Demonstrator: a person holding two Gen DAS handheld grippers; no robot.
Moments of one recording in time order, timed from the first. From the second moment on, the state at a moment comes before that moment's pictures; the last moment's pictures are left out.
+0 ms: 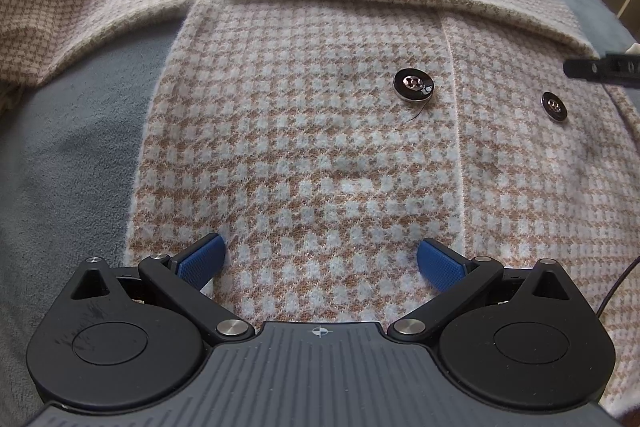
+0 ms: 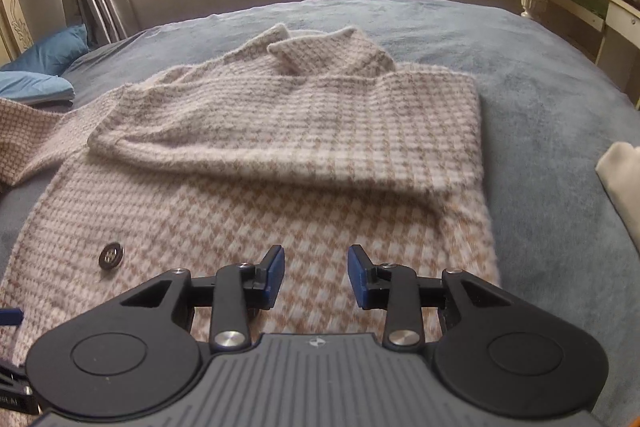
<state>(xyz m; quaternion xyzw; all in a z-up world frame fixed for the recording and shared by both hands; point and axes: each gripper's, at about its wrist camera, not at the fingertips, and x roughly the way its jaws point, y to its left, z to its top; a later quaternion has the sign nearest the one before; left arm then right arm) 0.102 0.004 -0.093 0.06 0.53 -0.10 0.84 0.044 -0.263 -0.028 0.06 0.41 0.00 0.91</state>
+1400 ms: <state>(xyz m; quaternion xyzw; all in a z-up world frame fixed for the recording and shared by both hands) 0.213 0.263 0.009 -0.04 0.16 0.34 0.93 0.206 -0.216 -0.057 -0.01 0.41 0.05 0.91</state>
